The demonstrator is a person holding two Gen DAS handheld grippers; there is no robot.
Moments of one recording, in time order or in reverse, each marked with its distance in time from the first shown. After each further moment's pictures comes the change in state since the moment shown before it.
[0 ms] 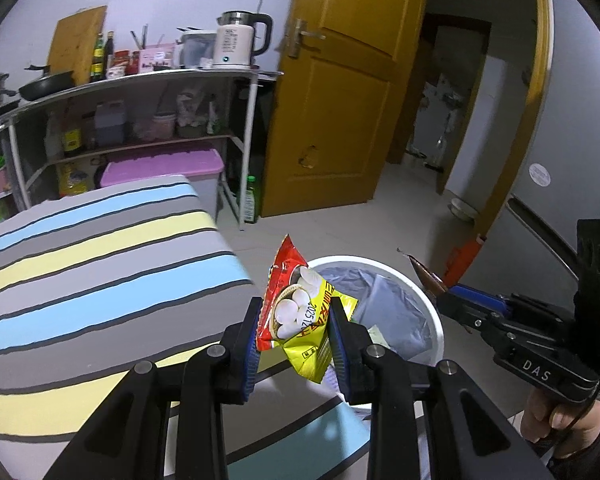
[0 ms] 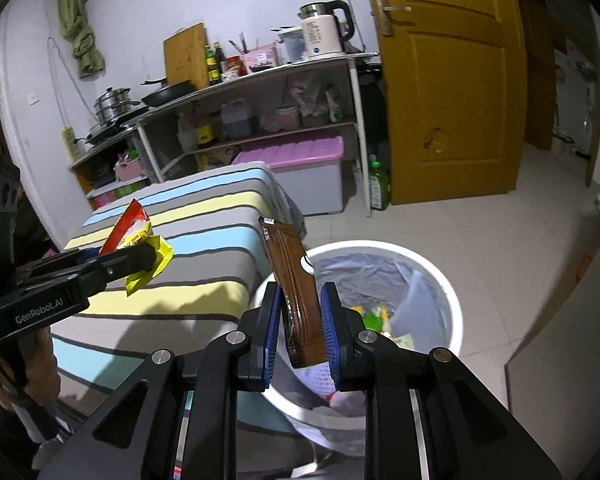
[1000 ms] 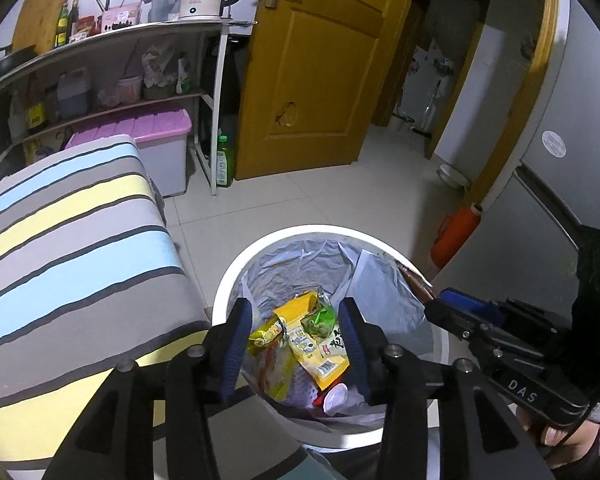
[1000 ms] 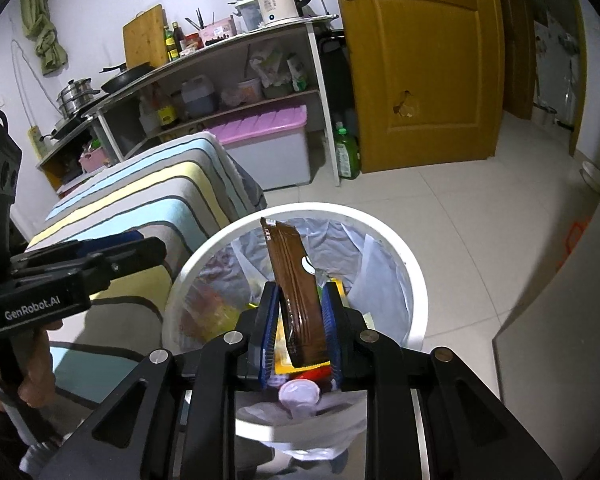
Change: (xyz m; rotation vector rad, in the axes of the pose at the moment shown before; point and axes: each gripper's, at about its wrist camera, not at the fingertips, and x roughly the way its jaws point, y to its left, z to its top) left arm 0.093 -0.022 -0.002 0.005 0.144 -0.056; right arm 0.049 -0.050 -0.012 0.056 0.092 -0.075
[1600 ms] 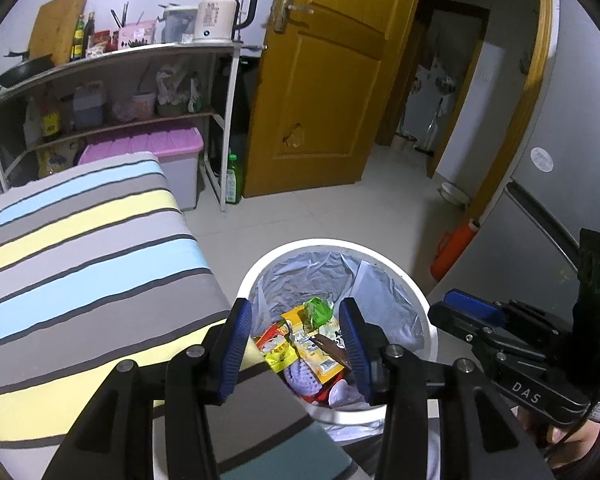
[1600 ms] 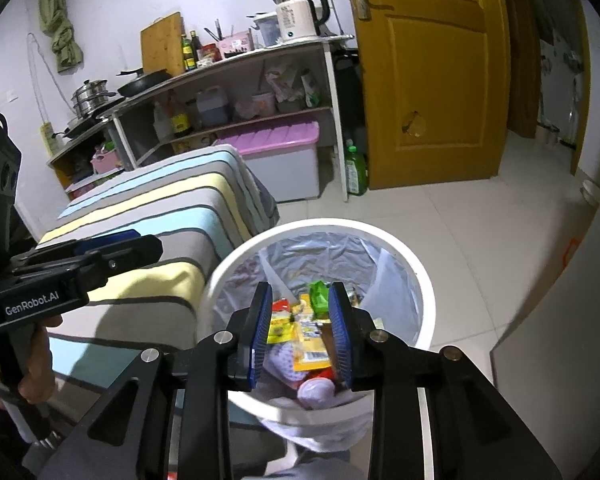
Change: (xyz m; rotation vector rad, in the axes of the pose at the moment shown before) left arm -0.054 0.004 -0.012 -0.008 -0.083 0.016; right arm -0.036 0.029 -0.003 -0.049 -0.059 0.010
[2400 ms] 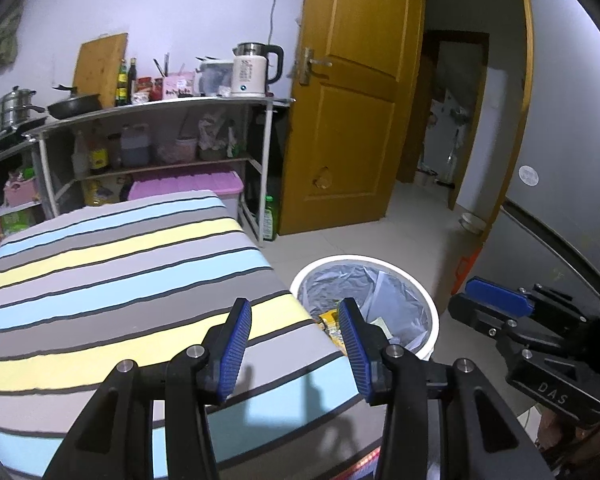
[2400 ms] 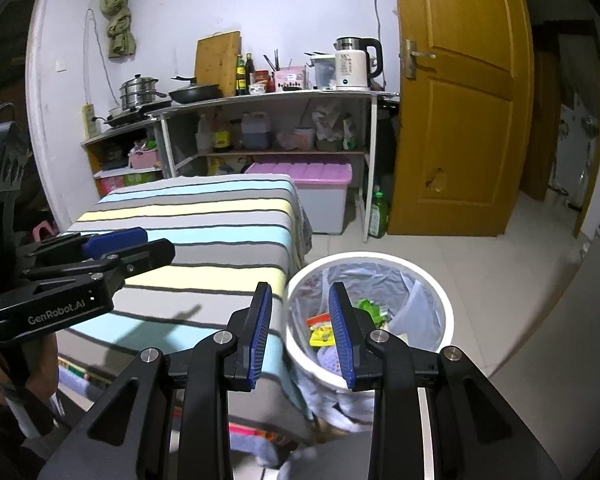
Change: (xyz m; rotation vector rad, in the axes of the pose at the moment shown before) left arm -0.124 0.004 -0.053 0.011 -0.173 0.122; right arm -0.083 0.085 -0.023 -0.163 -0.129 0.018
